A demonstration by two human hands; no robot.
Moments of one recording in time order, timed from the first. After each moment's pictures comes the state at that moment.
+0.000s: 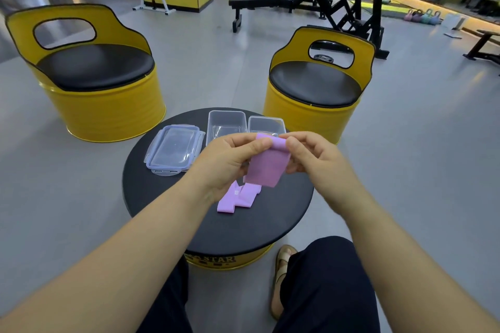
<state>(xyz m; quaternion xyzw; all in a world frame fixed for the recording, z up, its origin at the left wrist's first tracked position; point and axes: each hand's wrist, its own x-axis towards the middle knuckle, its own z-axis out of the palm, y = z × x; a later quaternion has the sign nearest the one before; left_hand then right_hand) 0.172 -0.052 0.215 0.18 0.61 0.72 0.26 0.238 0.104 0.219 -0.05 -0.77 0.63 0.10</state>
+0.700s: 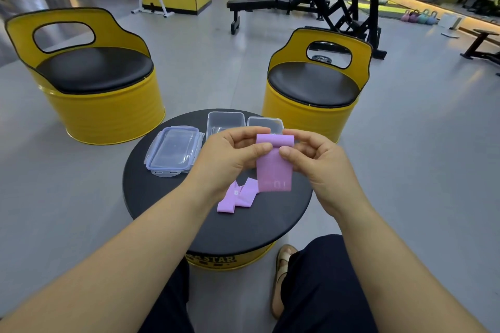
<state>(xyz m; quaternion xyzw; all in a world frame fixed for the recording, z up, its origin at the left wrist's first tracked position) 0.177 -0.048 0.214 0.18 0.61 0.75 0.18 0.244 0.100 0.217 -0.04 -0.71 0.68 0.16</state>
